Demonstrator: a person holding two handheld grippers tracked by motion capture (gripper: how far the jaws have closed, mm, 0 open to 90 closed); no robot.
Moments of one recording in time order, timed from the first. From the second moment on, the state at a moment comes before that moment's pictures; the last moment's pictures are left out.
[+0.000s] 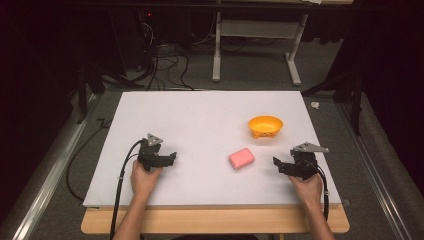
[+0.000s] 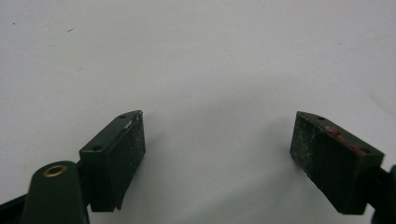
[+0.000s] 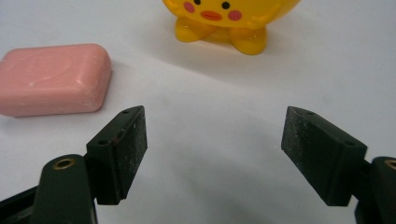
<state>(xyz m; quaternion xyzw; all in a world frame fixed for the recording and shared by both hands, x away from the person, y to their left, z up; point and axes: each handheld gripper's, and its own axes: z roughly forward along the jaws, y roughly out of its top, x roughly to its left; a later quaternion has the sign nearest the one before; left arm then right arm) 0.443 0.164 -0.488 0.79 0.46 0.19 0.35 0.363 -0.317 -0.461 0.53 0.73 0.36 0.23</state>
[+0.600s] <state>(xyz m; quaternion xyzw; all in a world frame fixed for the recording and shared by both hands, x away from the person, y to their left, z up) 0.443 0.164 -0.488 0.79 0.46 0.19 0.35 0.356 -0.285 -0.448 0.51 0.74 0.39 0.21</state>
